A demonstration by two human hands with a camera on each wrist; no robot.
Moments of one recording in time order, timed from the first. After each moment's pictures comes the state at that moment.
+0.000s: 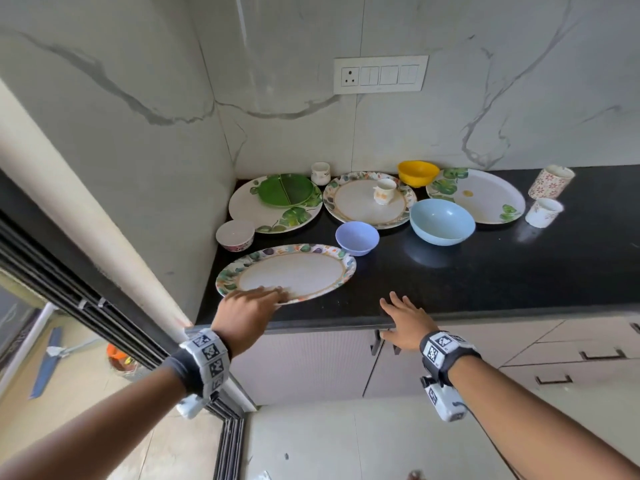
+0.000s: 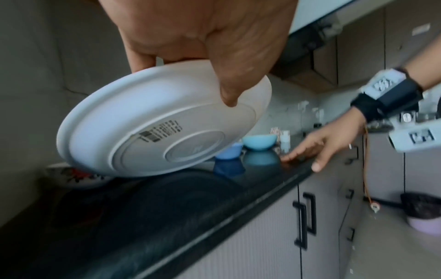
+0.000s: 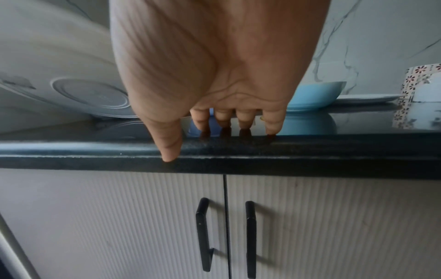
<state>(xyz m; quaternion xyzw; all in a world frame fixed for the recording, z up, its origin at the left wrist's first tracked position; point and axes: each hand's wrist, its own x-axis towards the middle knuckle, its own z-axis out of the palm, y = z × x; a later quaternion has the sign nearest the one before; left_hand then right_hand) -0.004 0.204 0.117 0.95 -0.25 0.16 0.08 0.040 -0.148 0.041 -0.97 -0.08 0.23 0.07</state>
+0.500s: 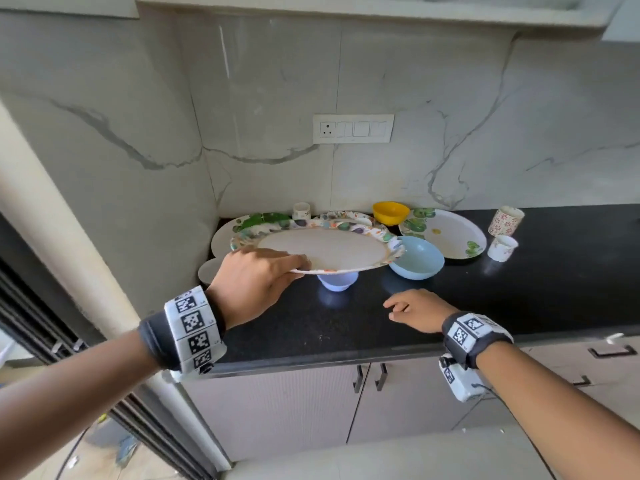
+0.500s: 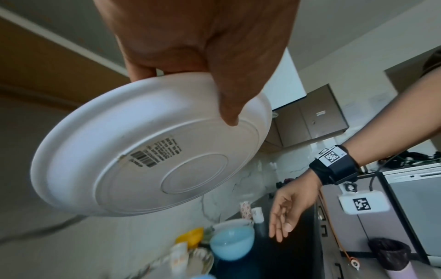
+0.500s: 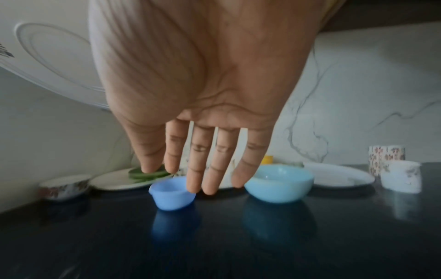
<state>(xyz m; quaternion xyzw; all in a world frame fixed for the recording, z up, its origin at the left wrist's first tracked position) 0.018 0.157 0.268 0.88 -0.35 0.30 0.11 0.064 -0.194 0.170 -0.96 -0.07 0.19 0.18</state>
